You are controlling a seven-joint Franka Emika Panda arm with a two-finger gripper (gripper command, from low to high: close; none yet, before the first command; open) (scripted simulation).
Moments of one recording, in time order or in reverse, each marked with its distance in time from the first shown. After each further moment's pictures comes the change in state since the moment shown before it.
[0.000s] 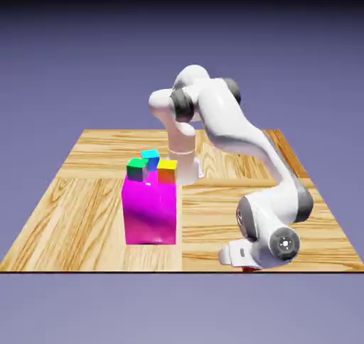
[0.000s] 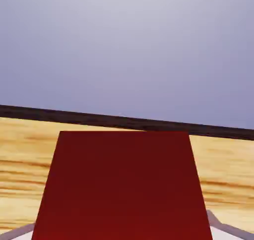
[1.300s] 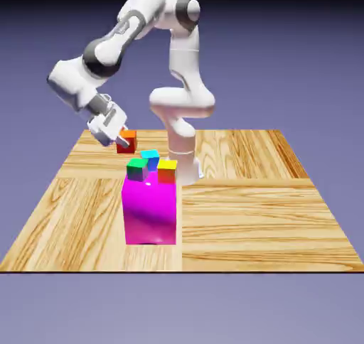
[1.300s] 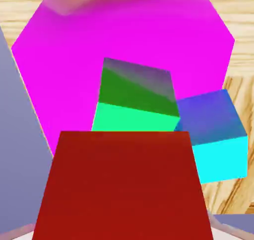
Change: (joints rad) arm -0.363 -1.212 -0.638 -1.271 0.528 0.342 0.555
